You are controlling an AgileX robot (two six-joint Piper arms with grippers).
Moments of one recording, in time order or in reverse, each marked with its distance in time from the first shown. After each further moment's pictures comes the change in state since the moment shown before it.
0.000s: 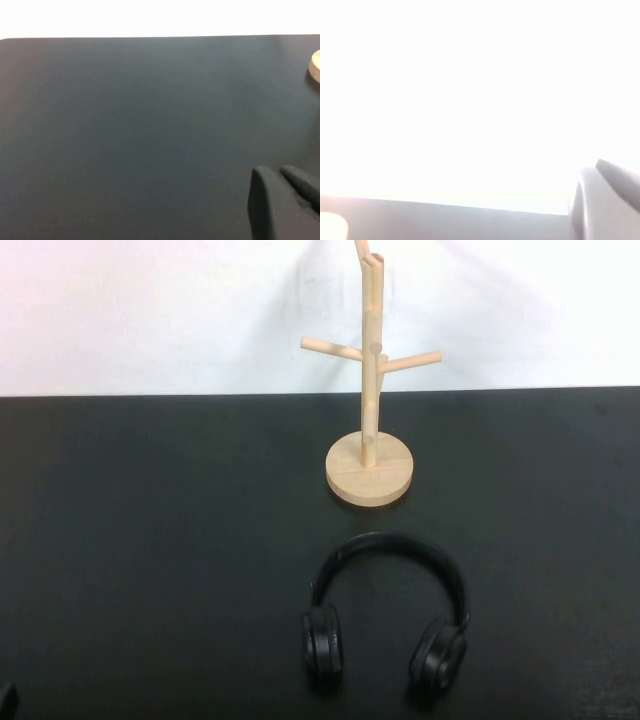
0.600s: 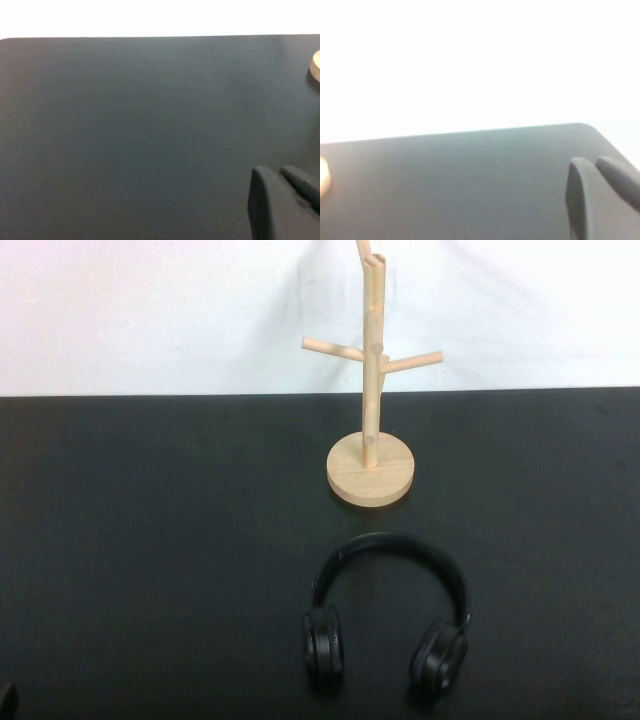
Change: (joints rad) right arm -0.124 -0.160 0.301 0.115 -0.027 0.037; left arm 0.000 0.000 0.000 0.000 0.000 0.000
